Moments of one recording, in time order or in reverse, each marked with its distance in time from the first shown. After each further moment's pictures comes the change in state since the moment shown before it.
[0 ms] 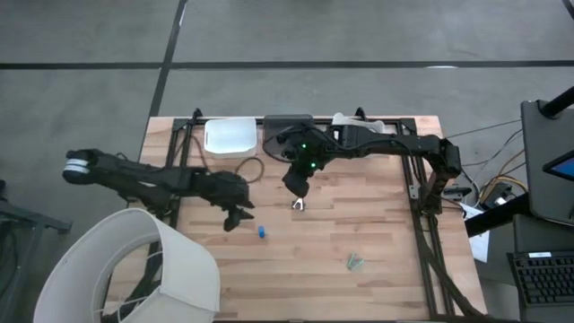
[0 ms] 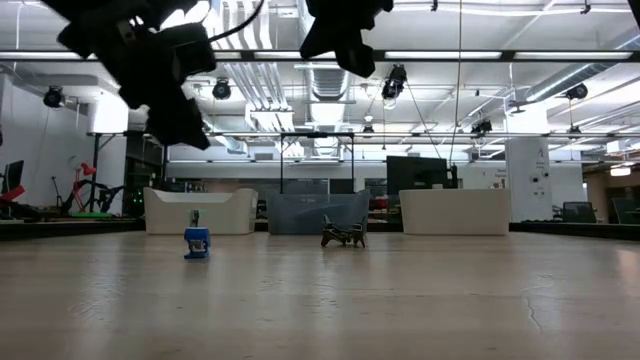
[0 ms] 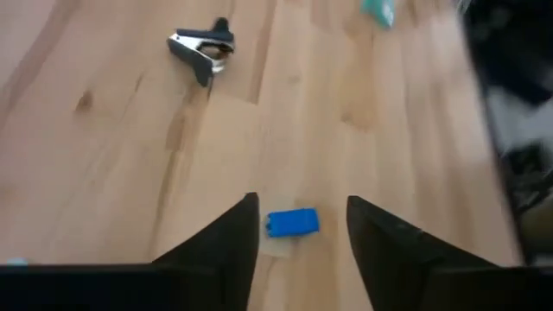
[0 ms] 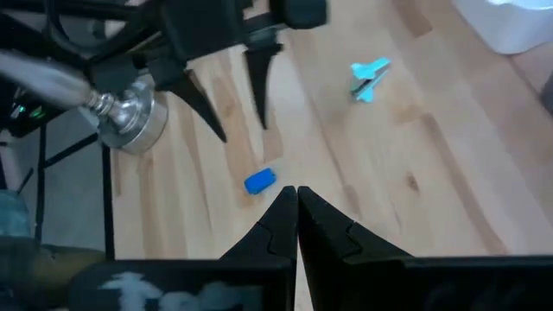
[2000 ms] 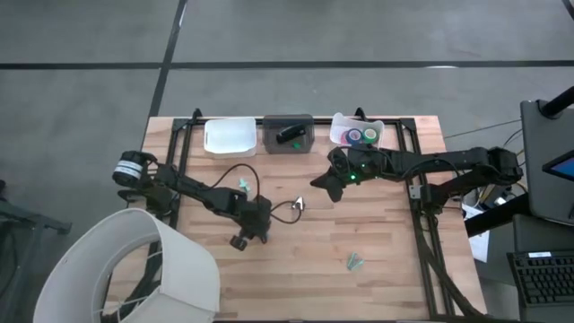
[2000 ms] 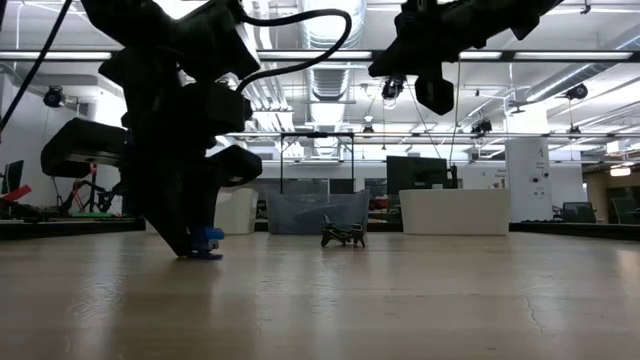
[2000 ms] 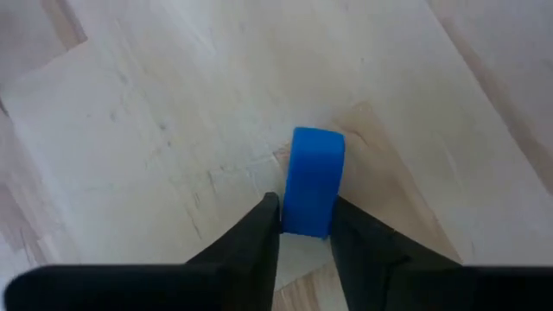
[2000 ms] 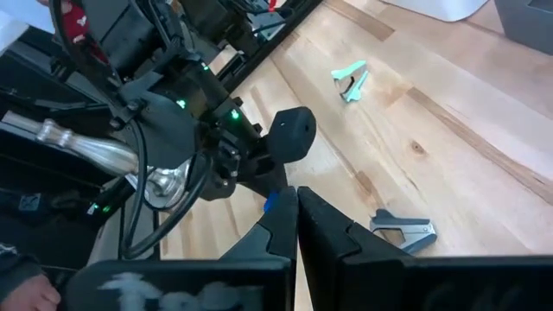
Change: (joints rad) left arm -0.133 0.570 0.239 -0.077 -0.035 0.682; right arm 0.026 -0.532 -0.895 0.731 0.110 0.358
